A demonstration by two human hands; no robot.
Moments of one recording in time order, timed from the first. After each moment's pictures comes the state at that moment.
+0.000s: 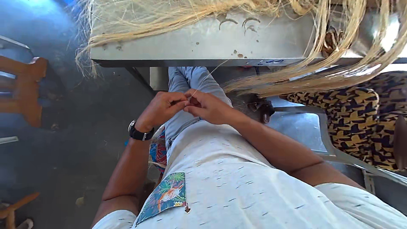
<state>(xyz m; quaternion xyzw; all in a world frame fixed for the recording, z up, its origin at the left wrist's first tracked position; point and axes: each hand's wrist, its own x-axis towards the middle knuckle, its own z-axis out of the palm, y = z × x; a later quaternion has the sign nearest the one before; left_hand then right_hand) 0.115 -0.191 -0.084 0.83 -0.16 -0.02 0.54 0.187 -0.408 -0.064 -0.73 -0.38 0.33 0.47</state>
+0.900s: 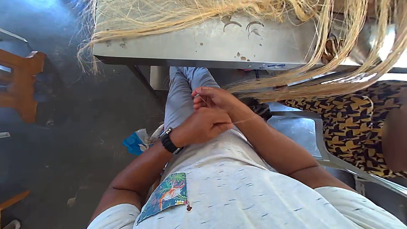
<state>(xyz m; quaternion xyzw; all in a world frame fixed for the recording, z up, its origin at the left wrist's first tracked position) 0.113 -0.293 -0.081 0.78 -0.30 0.00 0.56 0.219 -0.411 -0.079 -0.56 0.02 0.51 0.65</state>
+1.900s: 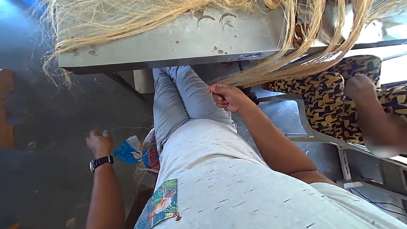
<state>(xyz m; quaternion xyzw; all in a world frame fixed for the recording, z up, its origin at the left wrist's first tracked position) 0.000 -0.062 -0.213 0.82 0.48 -0.09 0.30 0.230 -0.514 -0.109 -0.64 0.03 0.39 0.66</state>
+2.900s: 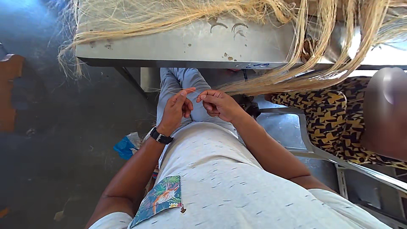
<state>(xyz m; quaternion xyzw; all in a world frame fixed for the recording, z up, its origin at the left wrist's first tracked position) 0.117 -0.274 -0.126 0.51 0.06 -0.03 0.86 0.203 -0.464 -0.089 -0.61 -0.08 0.41 0.67</state>
